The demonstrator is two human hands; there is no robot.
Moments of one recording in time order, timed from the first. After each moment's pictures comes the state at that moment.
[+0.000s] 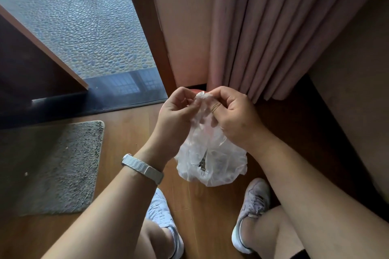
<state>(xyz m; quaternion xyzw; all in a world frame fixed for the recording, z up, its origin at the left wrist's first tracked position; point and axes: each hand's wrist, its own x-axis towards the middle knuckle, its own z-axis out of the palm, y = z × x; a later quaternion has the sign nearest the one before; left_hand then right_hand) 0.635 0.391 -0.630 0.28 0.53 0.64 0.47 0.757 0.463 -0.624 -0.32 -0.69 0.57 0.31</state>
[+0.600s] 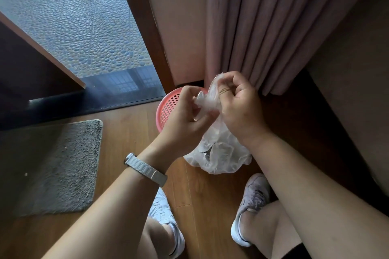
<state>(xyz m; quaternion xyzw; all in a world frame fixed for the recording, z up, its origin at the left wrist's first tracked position) 0.650 0.387 -0.635 0.48 0.60 0.53 0.38 0.755 0.470 -0.628 -0.40 -0.65 0.50 0.42</state>
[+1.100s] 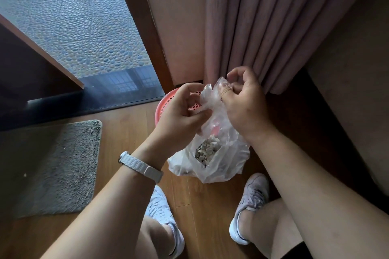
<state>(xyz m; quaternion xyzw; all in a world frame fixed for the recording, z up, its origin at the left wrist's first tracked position) 0.642 0.391 -0.629 0.41 0.59 0.54 0.43 0.760 0.481 -0.631 -0.42 -0.64 0.49 0.41</state>
